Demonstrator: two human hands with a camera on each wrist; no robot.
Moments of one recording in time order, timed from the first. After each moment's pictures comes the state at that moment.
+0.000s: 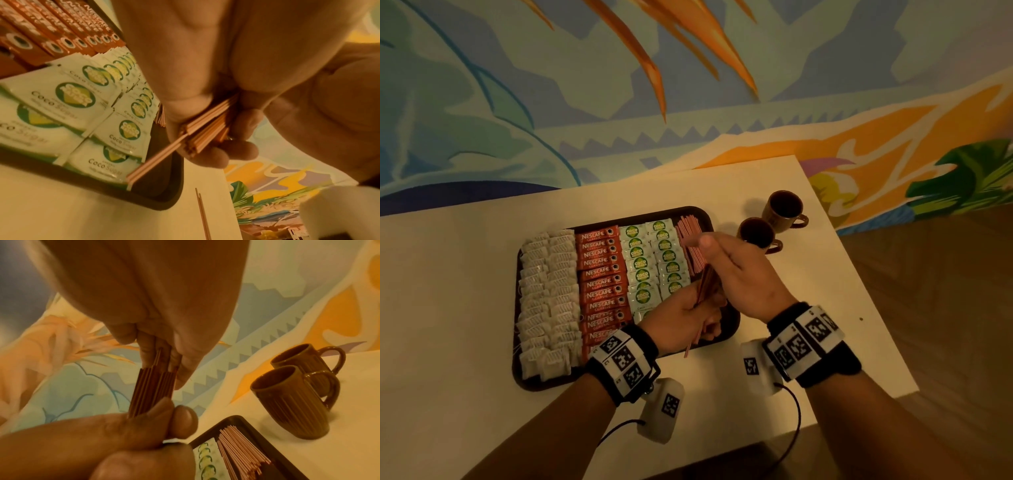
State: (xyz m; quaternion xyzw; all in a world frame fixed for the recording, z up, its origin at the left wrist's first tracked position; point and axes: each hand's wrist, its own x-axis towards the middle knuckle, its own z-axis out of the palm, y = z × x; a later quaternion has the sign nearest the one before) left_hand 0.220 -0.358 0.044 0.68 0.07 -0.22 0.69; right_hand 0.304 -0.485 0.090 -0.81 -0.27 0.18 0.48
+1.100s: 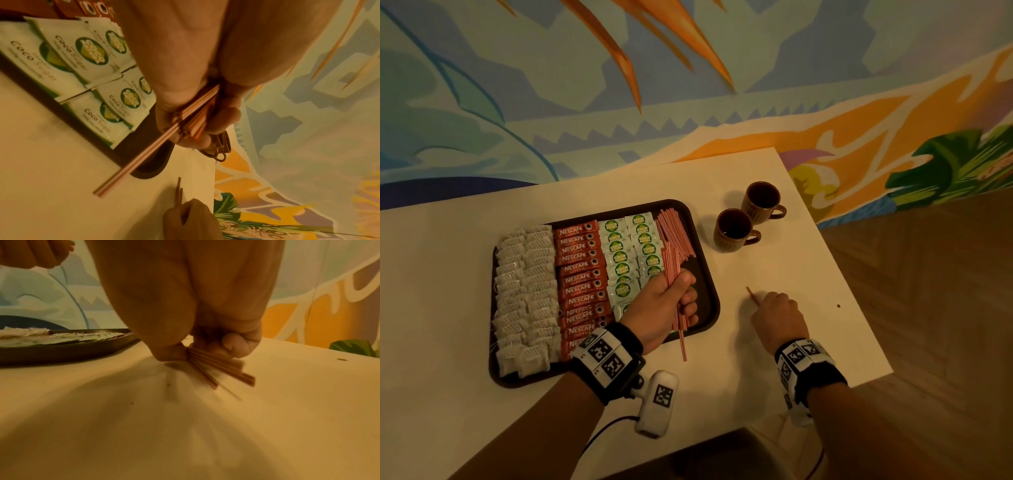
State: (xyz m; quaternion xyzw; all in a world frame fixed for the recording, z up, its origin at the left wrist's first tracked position) left_hand 0.219 -0.374 0.042 0.52 0.23 -0.16 0.81; right_hand 0.286 -0.590 -0.041 -0.97 -0.03 0.23 0.03
